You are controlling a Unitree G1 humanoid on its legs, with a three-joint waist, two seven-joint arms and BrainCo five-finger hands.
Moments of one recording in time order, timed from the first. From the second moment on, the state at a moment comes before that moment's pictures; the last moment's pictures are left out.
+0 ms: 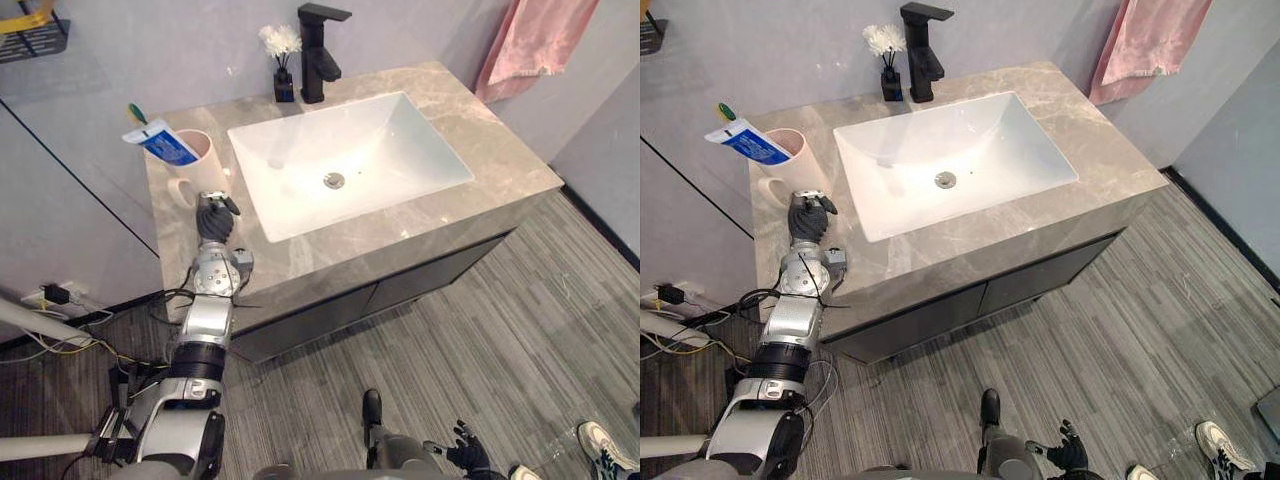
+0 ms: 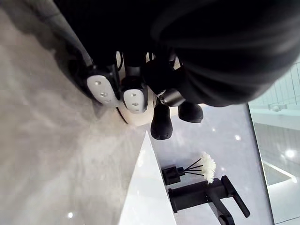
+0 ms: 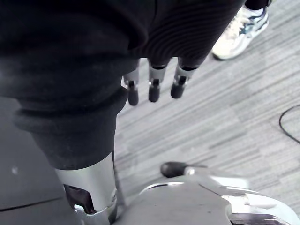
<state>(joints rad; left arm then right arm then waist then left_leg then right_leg) -0.50 0.24 0.09 0.37 0.10 0.00 0.33 0.24 -0.12 -0.04 0.84 0.03 -0.12 -0.10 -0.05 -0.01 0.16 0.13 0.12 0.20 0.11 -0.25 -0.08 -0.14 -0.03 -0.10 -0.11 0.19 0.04</state>
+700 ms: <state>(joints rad) -0.93 0.46 0.03 0.59 0.13 0.04 0.36 0.25 -0.12 0.03 0.75 0.04 -0.15 -0.09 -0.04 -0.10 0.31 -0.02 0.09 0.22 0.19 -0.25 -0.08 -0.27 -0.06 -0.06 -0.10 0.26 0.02</state>
